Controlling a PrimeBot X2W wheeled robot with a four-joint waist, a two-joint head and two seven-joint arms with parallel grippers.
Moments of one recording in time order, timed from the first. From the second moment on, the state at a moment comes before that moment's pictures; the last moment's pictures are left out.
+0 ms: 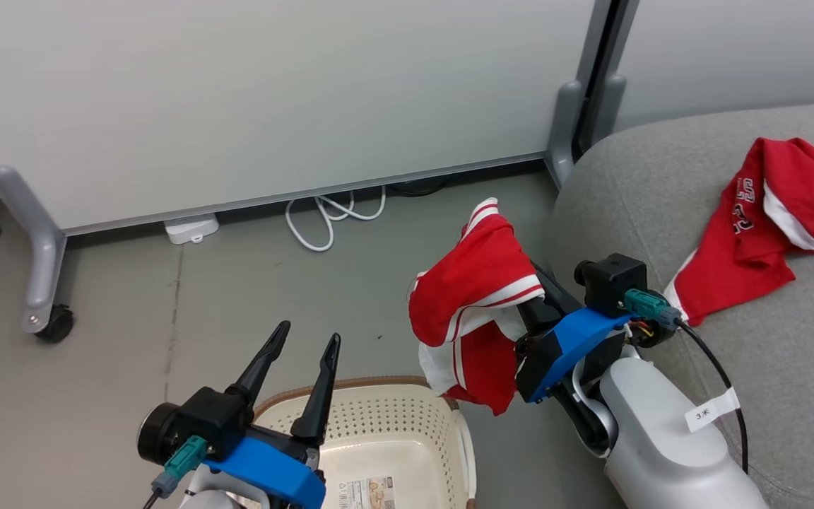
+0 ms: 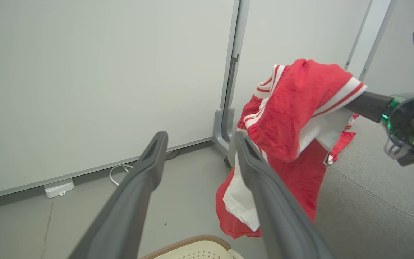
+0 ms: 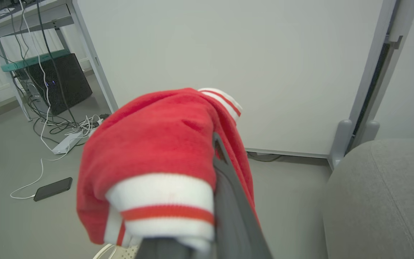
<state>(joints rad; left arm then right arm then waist) -0.16 0.23 -0.47 0.27 -0.41 -0.08 -0.26 -0.59 -0.05 0.42 0.75 0.36 0.13 -0.25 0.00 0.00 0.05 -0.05</state>
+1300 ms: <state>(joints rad) -0.21 0.24 -0.43 0.26 -0.33 -0.13 -0.26 -0.41 -0.05 0.37 0.43 0.37 0.13 -0.23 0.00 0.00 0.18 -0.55</state>
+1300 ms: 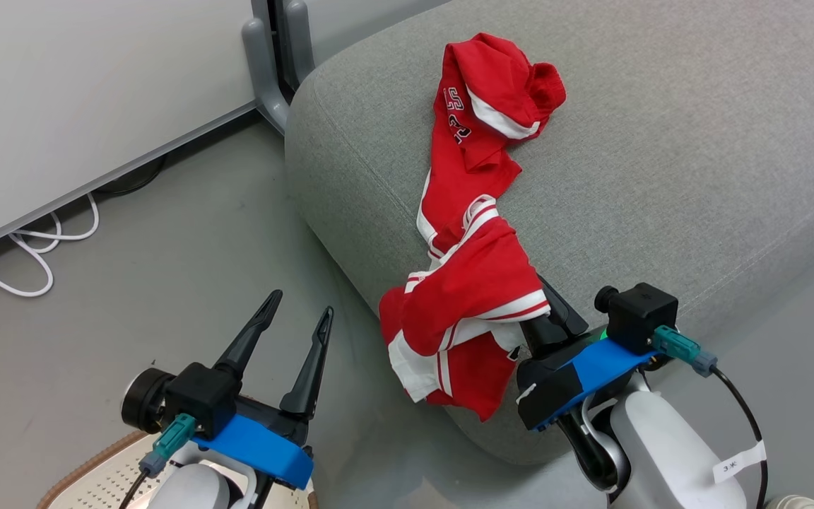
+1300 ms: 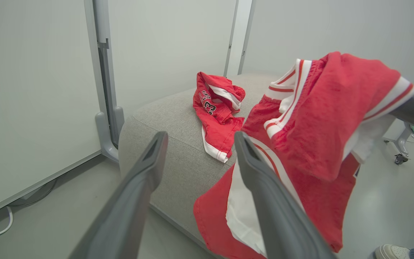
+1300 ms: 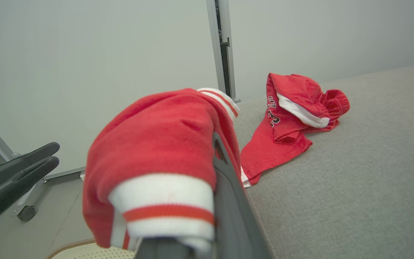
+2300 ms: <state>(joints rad) -0.41 0.35 -0.50 0.09 -0.27 -0.13 -0.23 -1.08 -0.26 -0.25 0.35 0.21 0.13 -0.06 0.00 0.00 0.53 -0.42</state>
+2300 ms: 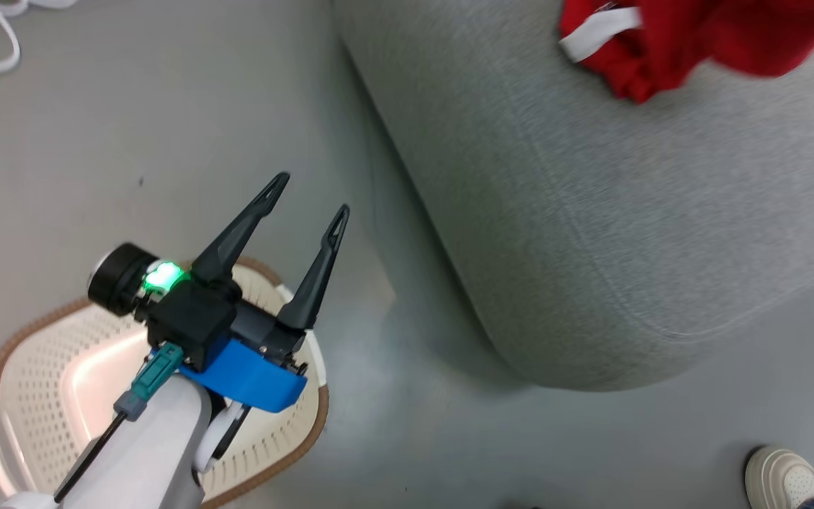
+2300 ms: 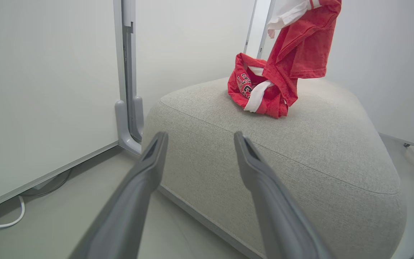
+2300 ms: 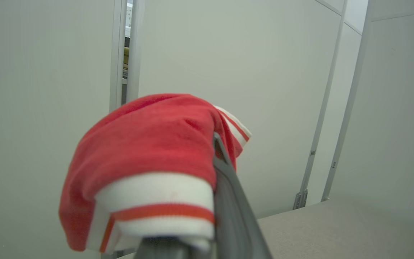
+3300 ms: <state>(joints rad) -0.54 0.37 -0.55 0.04 -0.26 -0.12 -0.23 -1.15 -0.24 -0.47 0.88 -0.06 0.13 -0.18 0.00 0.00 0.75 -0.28</state>
